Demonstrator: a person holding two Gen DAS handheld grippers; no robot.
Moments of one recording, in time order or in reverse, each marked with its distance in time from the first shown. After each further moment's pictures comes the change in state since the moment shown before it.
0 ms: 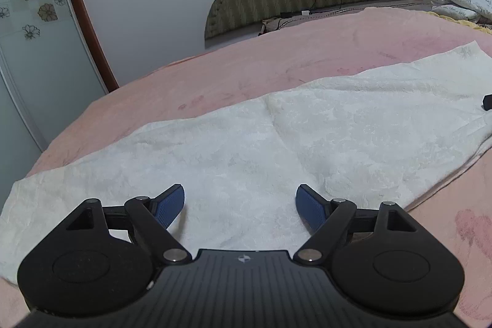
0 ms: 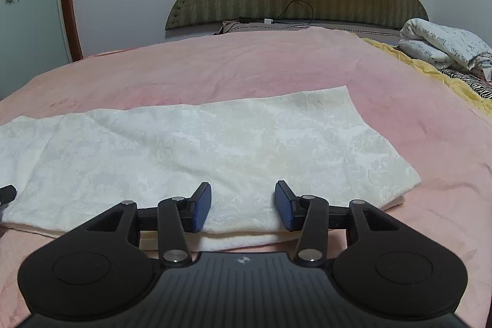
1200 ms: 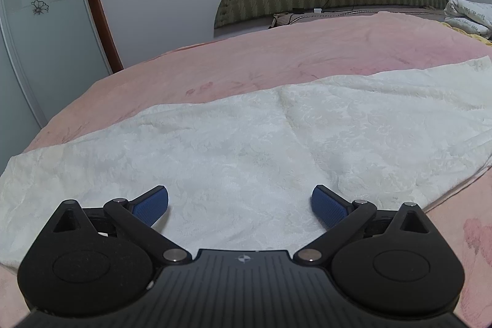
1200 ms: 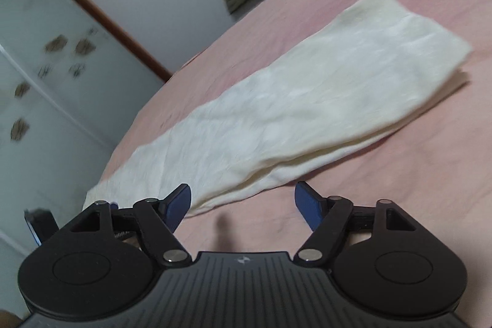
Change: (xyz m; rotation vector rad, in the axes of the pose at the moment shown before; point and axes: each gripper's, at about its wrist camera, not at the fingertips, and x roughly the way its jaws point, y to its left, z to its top) left arm 0.007 0.013 -0.002 -0.094 0.043 -0.010; right arm -0.008 -0.050 -0.010 0.386 0.168 0.555
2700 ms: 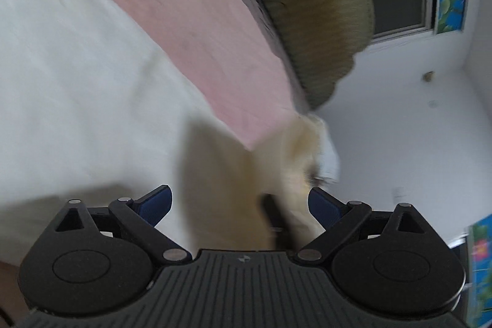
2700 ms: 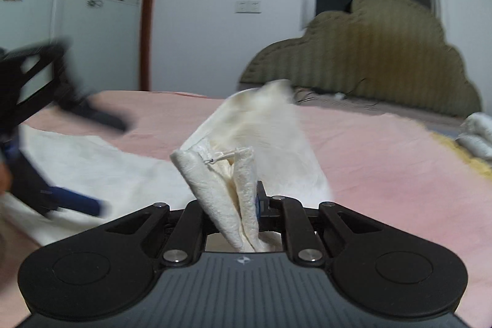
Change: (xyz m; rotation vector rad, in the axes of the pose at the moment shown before) left arm 0.061 0.070 0.042 -0.958 0.339 -0.991; right arm 0.072 0.143 -0.012 -0.673 -0.289 -0.321
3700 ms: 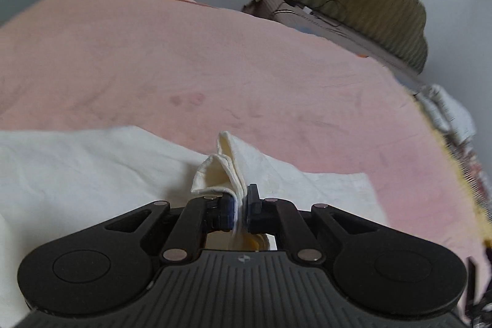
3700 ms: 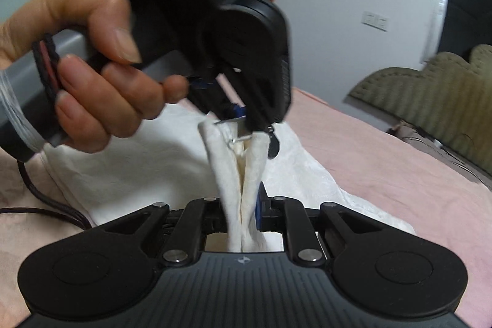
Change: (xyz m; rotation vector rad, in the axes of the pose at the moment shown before) left arm -0.040 -0.024 0.092 0.543 -0.118 0.637; right arm 0.046 0.155 0.010 -0.369 0.047 0.277
